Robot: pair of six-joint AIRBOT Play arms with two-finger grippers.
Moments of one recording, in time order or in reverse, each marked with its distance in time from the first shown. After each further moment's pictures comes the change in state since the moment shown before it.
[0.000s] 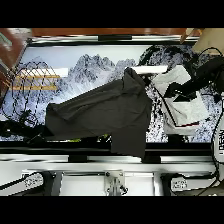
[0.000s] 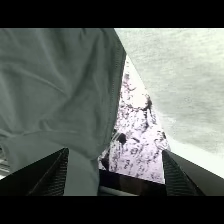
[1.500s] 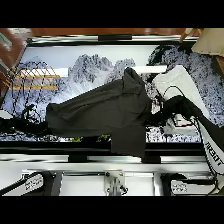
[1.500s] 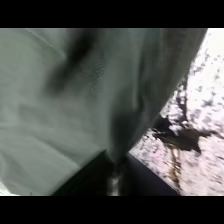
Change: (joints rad) left arm -0.108 0.096 0.003 -0.011 0.077 -0.015; right arm 0.212 0.064 -0.632 0.154 0.402 -0.035
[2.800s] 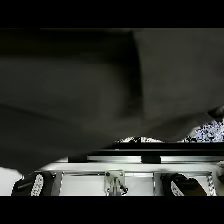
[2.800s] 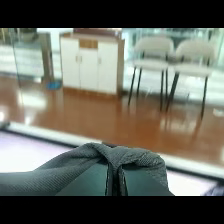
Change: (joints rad) left arm -0.039 0.742 0.936 -0.018 0.199 -0.064; right arm 0.071 0.704 0.954 -0.268 0.079 0.030
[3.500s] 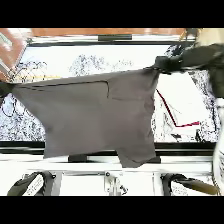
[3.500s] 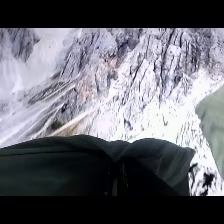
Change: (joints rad) left arm -0.013 -0.472 -0.501 0.014 -0.013 0.037; right arm 0.005 -0.628 -0.333 0.029 0.134 0.174
